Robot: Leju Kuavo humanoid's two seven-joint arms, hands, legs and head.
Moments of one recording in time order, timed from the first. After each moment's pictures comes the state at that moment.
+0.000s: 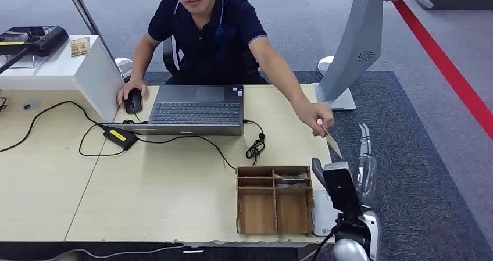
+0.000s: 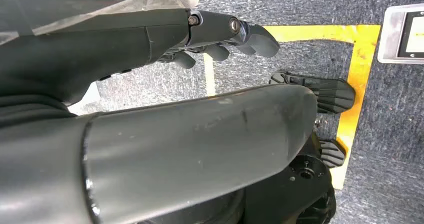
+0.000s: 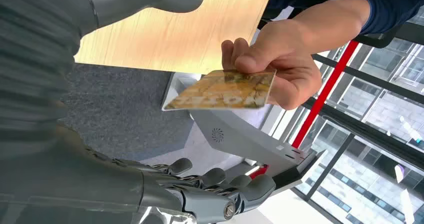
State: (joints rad) left arm -0.12 0.22 -0.94 -0.30 1.12 -0.08 0.27; right arm -0.06 -0.16 0.42 -1.61 0.60 -0.69 0.04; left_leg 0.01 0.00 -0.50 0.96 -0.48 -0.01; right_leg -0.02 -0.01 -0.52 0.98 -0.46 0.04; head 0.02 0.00
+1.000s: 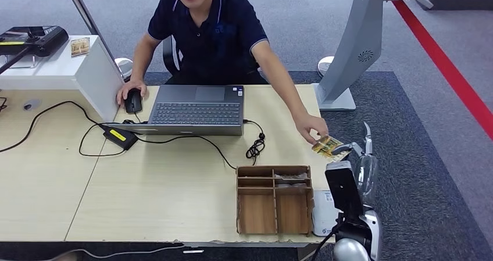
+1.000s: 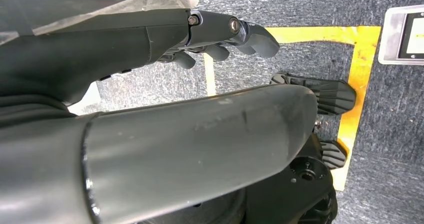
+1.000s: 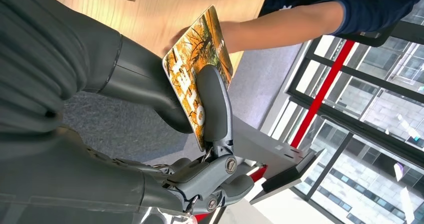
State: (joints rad) left arm -0.12 0.23 -0.94 -0.30 1.12 -0.08 0.27; right arm -0.06 -0.16 0.41 -1.62 0.59 -0.69 0.04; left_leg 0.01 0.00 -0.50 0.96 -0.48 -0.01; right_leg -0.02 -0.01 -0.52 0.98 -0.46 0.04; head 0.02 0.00
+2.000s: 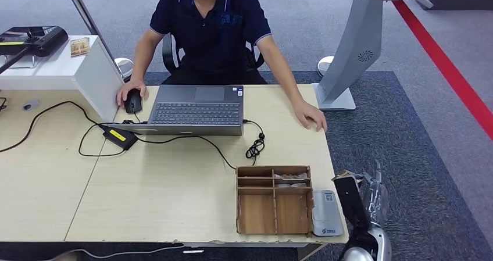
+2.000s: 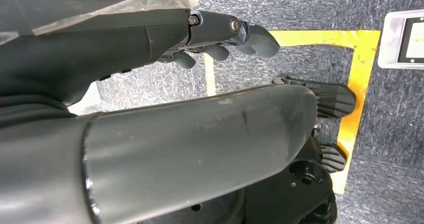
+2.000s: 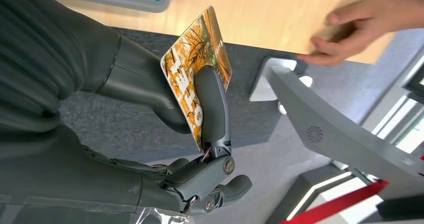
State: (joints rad) left arm -0.12 0.23 -0.94 -0.30 1.12 -0.07 0.27; right arm 0.00 -0.15 0.27 -1.30 0.55 -0.69 0.02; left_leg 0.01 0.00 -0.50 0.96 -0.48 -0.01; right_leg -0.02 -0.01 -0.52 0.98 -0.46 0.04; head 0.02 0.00
